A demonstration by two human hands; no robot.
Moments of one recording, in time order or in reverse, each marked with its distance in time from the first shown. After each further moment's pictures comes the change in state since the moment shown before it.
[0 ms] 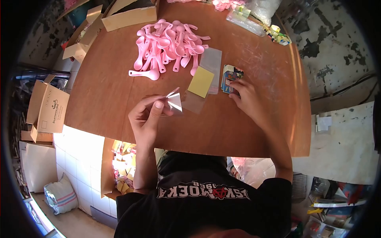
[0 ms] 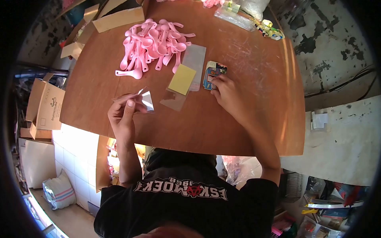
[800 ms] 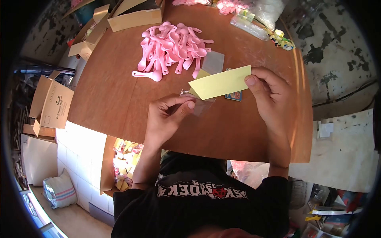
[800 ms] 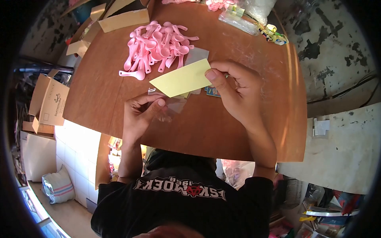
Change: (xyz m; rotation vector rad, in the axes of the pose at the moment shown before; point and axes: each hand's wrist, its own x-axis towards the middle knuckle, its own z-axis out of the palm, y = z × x) left_hand 0.012 0.012 0.039 0.095 -0.184 -0.258; right_hand 0.024 -0.085 -0.085 0.687 0.378 -0.112
